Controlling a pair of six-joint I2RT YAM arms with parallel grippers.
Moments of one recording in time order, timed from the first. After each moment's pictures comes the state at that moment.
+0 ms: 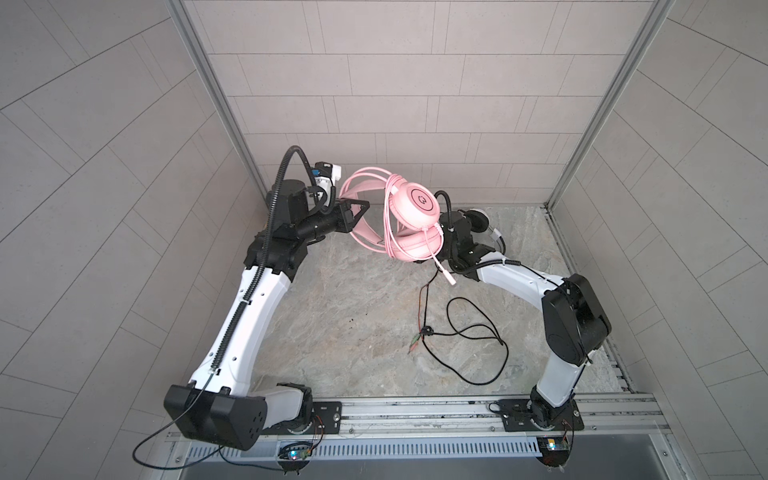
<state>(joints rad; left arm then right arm) -0.18 1.28 1.45 -0.39 0.64 -0.41 0.51 1.79 1.29 0.11 -0.59 0.41</state>
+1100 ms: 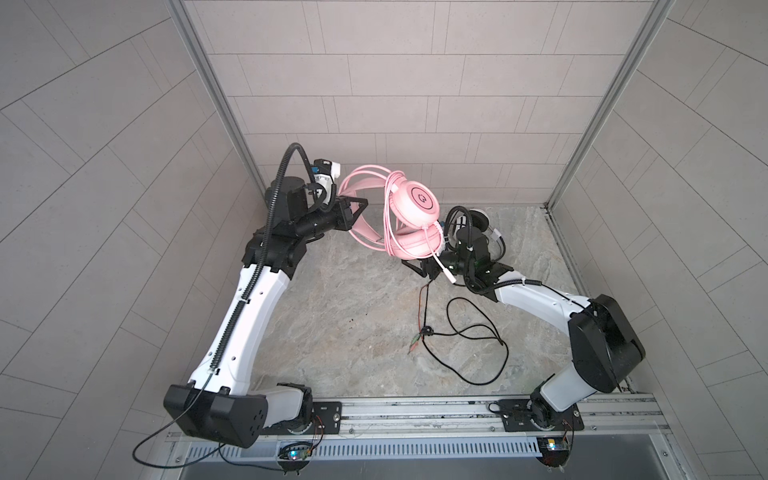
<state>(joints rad) -0.18 1.29 1.48 -0.45 0.61 -0.38 0.51 1.60 1.05 0.27 -0.59 0.26</state>
